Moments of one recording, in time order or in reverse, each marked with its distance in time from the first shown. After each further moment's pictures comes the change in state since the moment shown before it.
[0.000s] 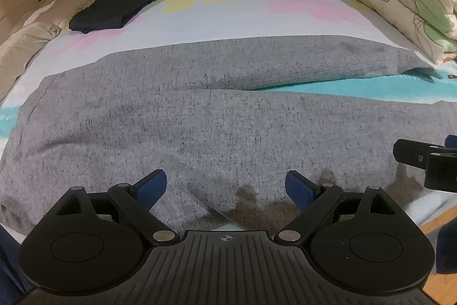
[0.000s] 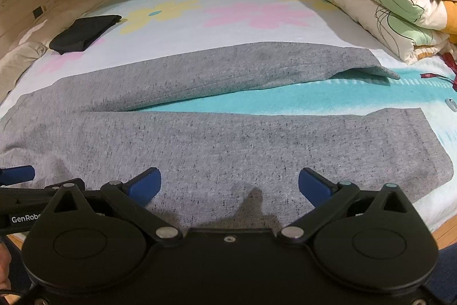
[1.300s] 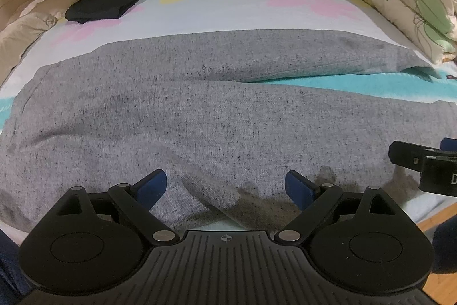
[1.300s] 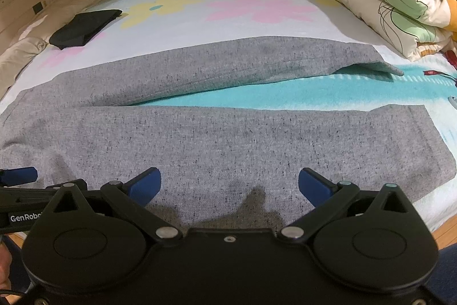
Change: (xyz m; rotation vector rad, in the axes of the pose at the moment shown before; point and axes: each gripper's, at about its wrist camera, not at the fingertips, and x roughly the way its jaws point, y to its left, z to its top) left arm 0.006 0.002 0.000 -0.020 0.028 -0.022; right arm 0.004 0.002 0.000 -0.005 0.020 0.003
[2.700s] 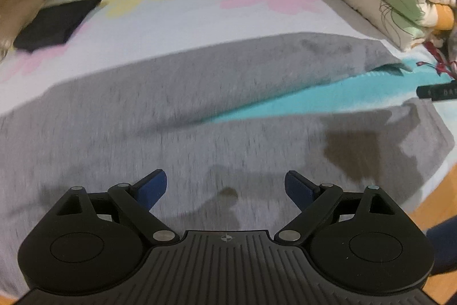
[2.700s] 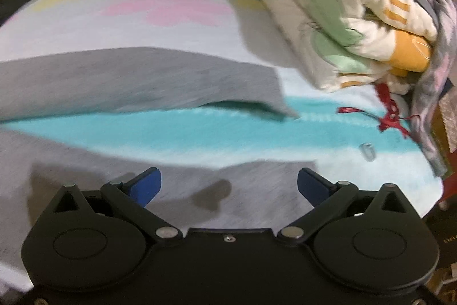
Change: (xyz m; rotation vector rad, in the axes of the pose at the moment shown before) left arm 0.020 -0.018 0.069 0.156 0.046 -0.145; right arm 0.029 -0.120 0.093 -0.096 0.095 -0.345
